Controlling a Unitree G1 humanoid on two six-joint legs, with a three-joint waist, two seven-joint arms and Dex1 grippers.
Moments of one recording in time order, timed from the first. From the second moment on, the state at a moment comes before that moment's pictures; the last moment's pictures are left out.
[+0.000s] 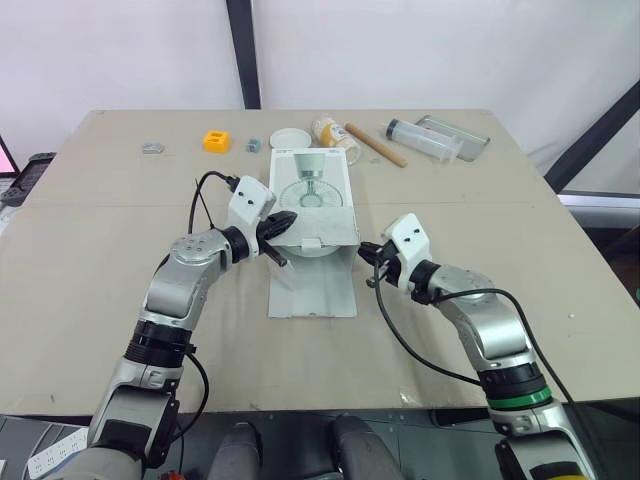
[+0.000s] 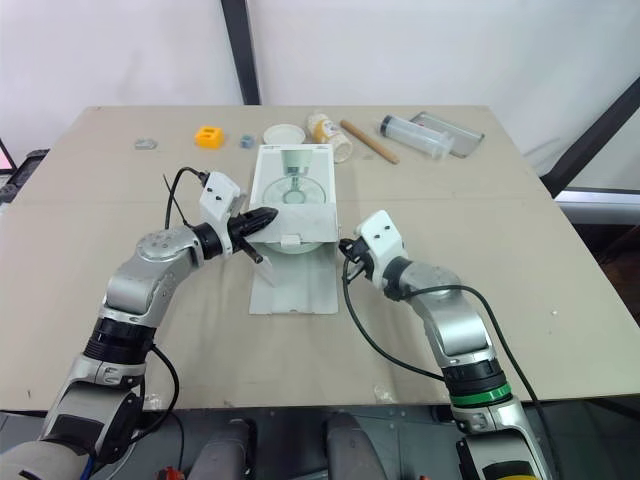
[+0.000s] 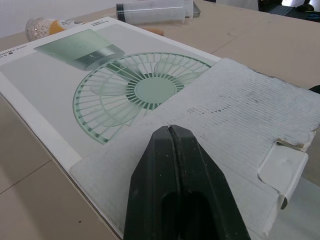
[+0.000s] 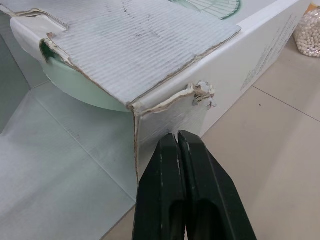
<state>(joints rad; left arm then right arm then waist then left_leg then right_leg) -0.64 0.31 -0.08 0.08 -0.22 0.49 -0.61 -0.43 -0.42 0.10 -0.07 0.17 0.47 0.58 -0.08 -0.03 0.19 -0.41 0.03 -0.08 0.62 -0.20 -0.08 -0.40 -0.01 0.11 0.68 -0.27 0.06</state>
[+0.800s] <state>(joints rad) -0.64 0.30 -0.09 0.08 -0.22 0.49 -0.62 -0.47 -0.36 0.01 -0.03 0.22 0.43 0.56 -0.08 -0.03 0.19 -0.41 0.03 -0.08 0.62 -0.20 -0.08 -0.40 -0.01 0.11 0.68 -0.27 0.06</state>
